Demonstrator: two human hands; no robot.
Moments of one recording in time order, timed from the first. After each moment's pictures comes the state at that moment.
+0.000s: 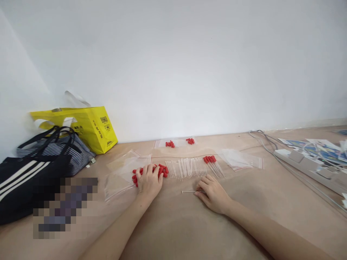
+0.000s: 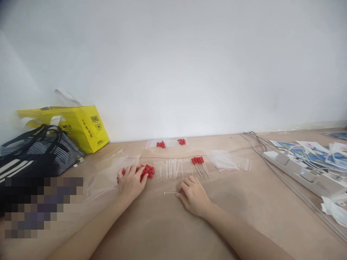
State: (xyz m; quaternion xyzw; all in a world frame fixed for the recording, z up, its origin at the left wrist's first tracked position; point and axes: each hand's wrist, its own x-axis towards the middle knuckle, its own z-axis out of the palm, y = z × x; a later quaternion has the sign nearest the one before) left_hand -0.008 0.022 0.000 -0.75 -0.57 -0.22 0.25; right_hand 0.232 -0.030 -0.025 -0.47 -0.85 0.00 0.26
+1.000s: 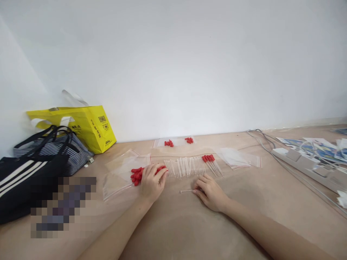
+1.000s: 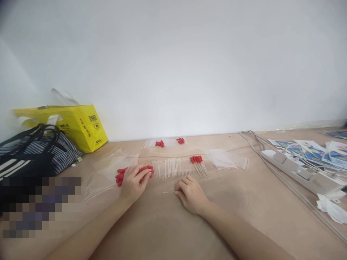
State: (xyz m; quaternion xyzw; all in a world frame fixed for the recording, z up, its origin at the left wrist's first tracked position) left_hand 0.000 0.018 -0.004 -0.80 -0.42 -0.38 0.18; right_hand 0.232 -0.025 -0.030 -0.44 -0.85 0.05 0.29
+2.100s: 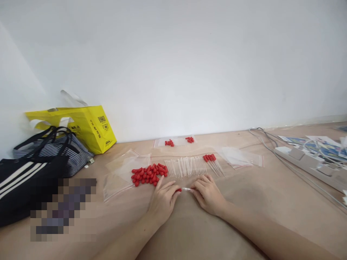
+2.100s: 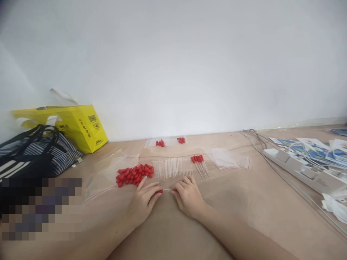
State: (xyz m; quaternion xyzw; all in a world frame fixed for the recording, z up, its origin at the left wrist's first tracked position) left_hand 0.019 -0.019 -0.020 -0.88 -0.36 -0.32 0.01; right_hand 0.214 -0.030 -0.033 -0.44 -0.83 -0.01 0.33
